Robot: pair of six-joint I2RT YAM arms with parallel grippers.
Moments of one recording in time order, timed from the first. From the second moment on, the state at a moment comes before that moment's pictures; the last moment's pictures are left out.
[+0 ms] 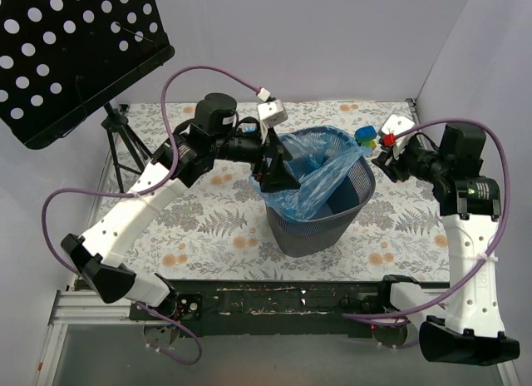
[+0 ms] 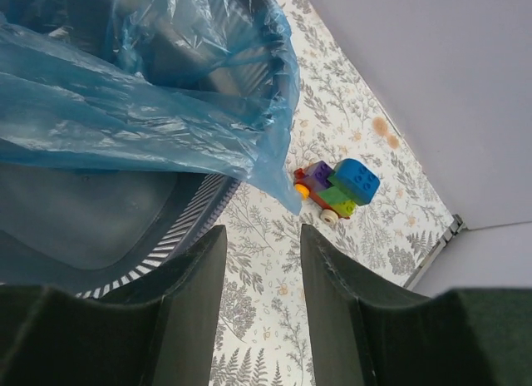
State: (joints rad) left arm -0.70 1.40 1.62 -0.58 0.79 -0.02; right arm -0.03 0.97 1.36 -0.89 -0.67 -0.77
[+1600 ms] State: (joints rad) left arm -1.11 1.56 1.85 -0.86 0.40 0.30; right arm -0.03 0.58 0.81 -0.79 -0.92 -0.55
